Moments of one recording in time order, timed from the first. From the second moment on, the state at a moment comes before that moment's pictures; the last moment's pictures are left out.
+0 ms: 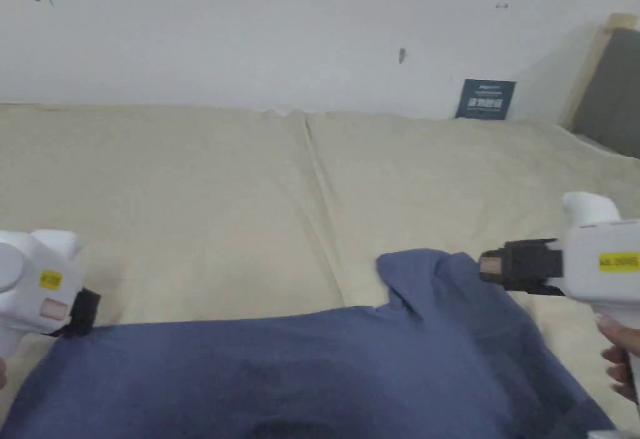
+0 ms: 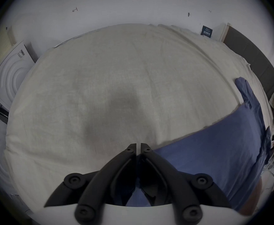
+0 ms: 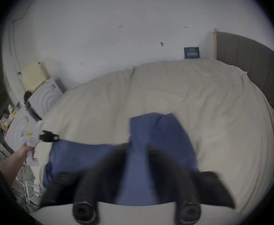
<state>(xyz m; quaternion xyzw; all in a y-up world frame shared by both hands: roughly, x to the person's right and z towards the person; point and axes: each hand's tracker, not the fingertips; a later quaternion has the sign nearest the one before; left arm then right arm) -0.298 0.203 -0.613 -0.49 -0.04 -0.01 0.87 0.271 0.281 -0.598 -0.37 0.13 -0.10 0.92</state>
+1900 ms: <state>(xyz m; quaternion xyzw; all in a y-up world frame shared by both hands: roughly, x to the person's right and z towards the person) -0.299 0.216 -0.376 -0.44 -0.06 0.07 0.89 0.355 0.226 -0.360 -0.42 0.04 -0.10 0.90</state>
